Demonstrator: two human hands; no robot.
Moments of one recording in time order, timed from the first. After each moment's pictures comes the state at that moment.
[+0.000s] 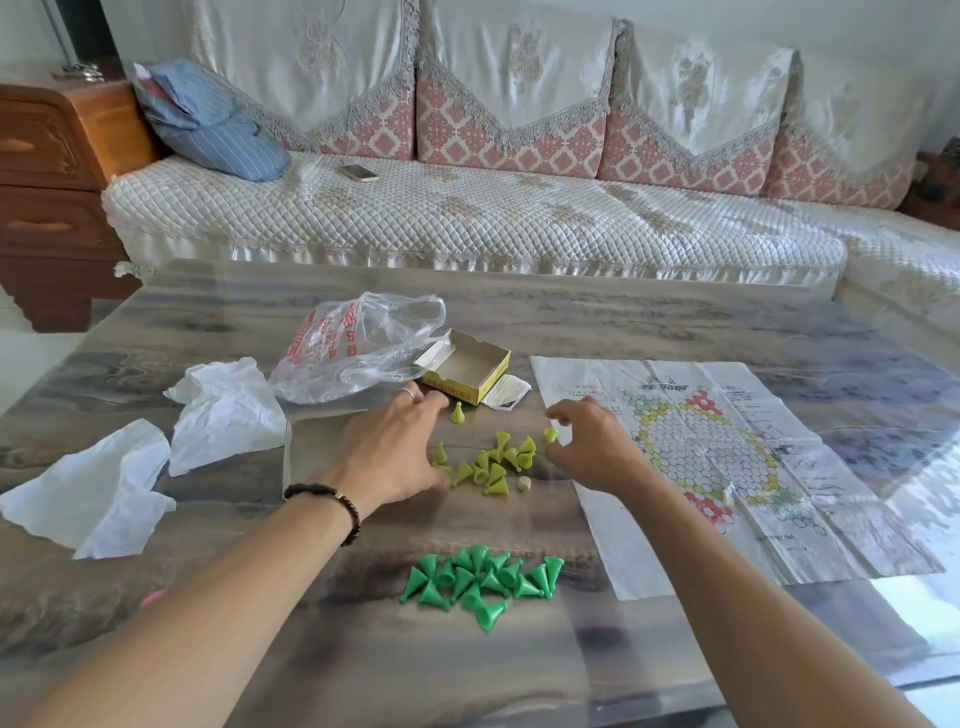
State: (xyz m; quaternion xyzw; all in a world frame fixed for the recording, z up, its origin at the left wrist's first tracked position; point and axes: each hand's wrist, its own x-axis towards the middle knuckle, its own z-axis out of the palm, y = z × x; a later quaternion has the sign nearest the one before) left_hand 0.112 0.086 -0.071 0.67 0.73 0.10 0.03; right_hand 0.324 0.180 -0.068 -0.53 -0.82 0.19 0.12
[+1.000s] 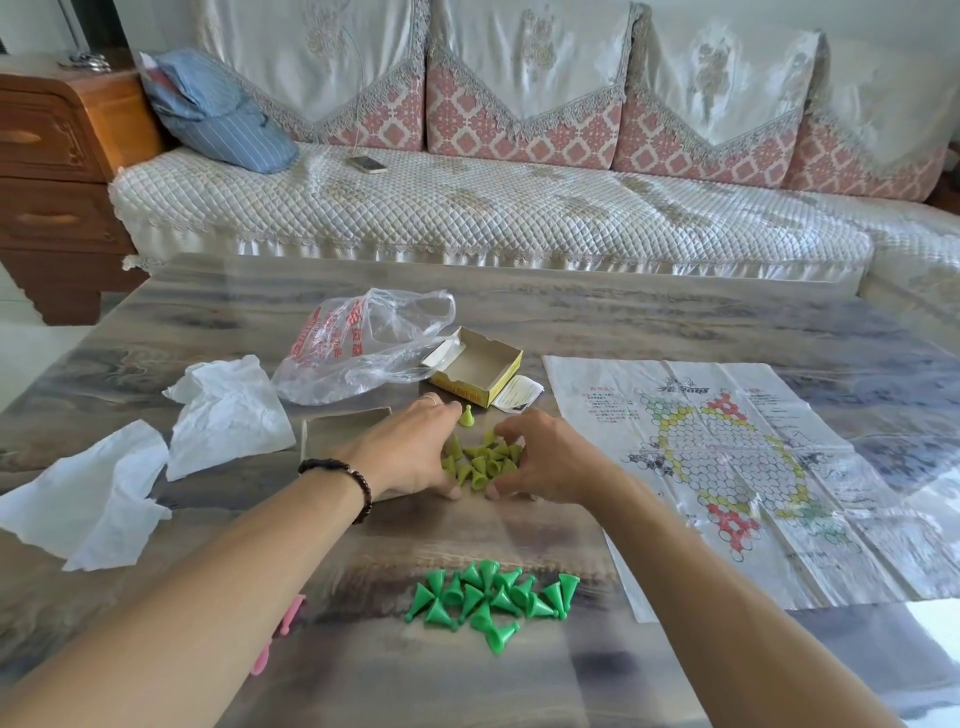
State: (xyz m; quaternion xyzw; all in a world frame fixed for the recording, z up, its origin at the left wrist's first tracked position) left_hand 0.106 0.114 -0.074 0.71 0.68 0.07 0.14; right_hand 0.280 0.180 -0.079 -0.42 -0.88 0.21 0.05
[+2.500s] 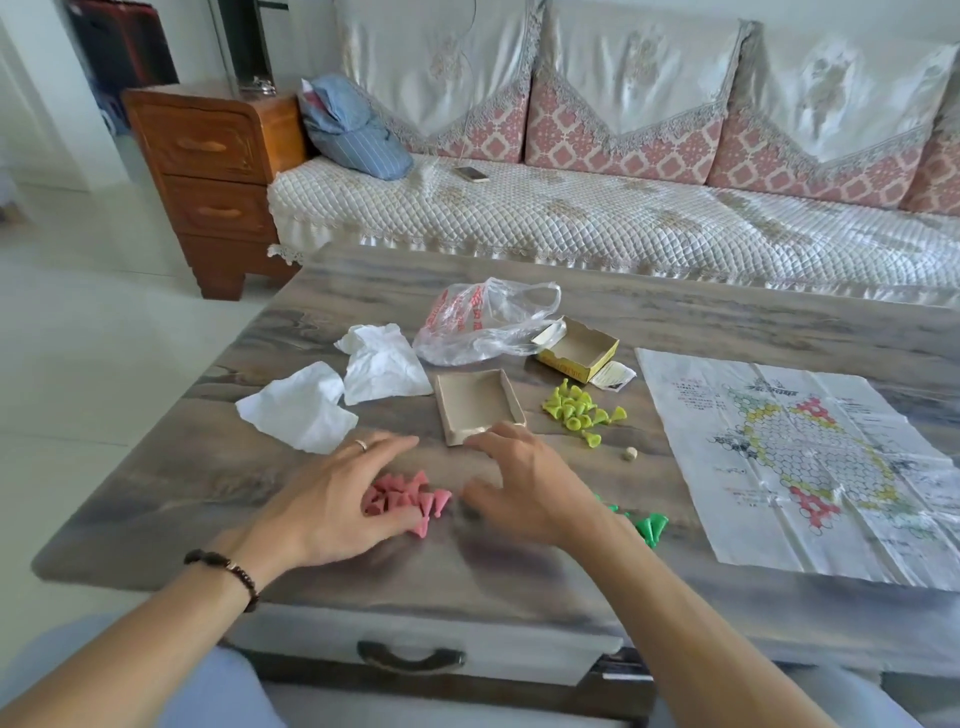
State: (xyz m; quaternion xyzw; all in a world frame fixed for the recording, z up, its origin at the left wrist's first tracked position) left_hand 0.023 -0.104 -0.096 0.64 0.74 0.19 0.11; right_hand 0.211 0.032 -0.083 -0.27 -0.94 0.19 0.13
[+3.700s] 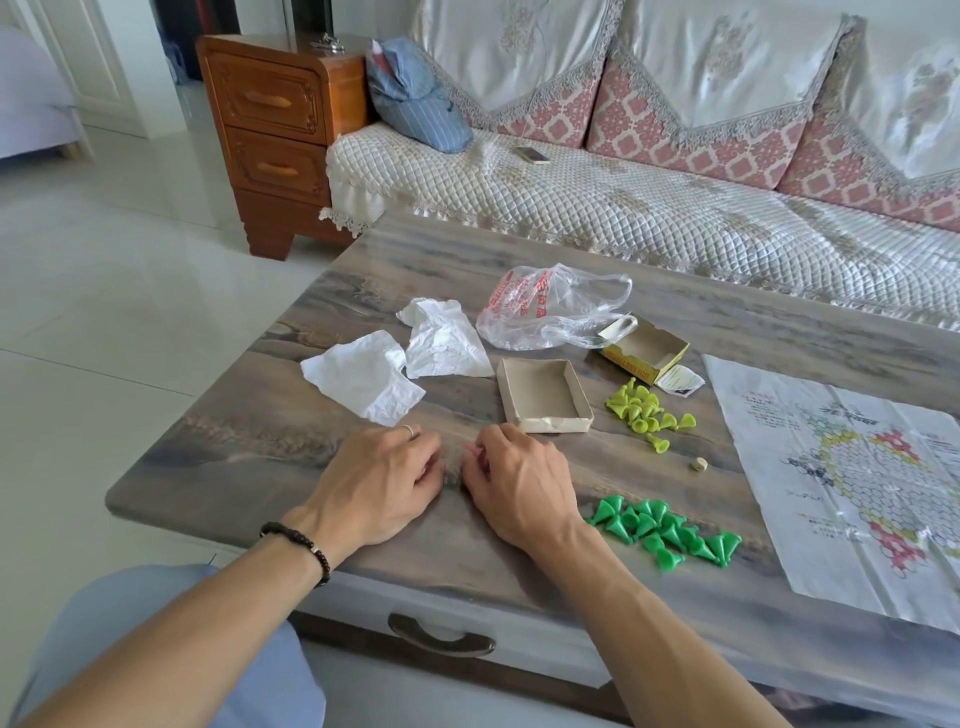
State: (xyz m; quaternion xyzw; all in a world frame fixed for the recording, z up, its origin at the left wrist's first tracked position) left_hand 0.003 -0.106 -0.131 0.64 0.73 0.22 -0.12; right_hand 0.146 0.002 -0.127 -0.28 -0.93 0.02 0.25
